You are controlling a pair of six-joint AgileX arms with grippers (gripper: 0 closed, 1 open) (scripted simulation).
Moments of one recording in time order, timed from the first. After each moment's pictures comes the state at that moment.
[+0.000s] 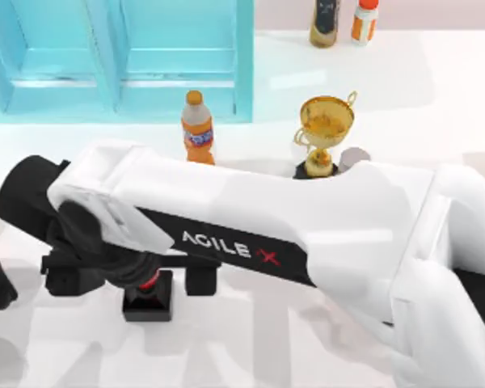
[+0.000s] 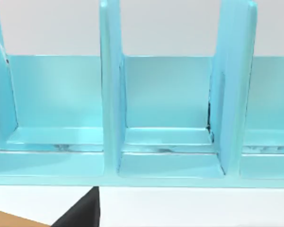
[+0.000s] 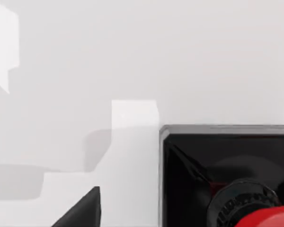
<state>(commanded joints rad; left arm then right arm) 0.00 0.00 0.00 0.00 0.00 0.00 1.08 2.50 2.19 -1.12 0.27 1.08</state>
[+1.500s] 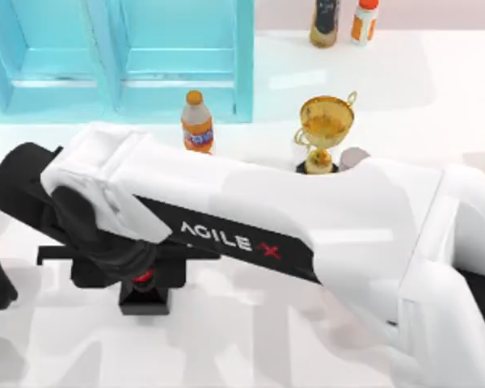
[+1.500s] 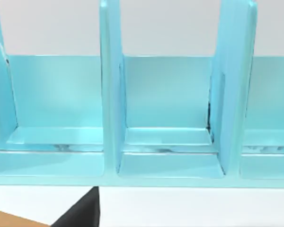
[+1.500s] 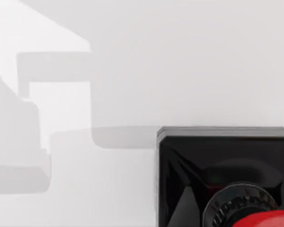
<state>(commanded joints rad) 0.00 0.00 0.00 0.00 0.00 0.00 1.08 2.50 2.26 -1.20 0.27 1.09</state>
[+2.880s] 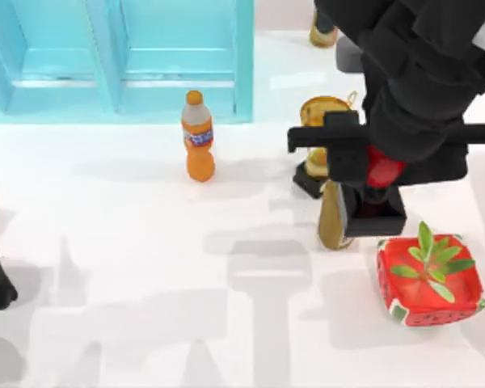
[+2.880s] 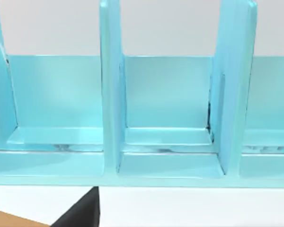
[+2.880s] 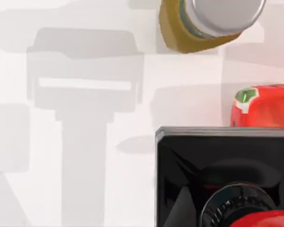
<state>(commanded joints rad) 0.00 0.00 0.00 0.00 0.00 0.00 0.69 1.72 1.65 -1.30 0.13 0.65</state>
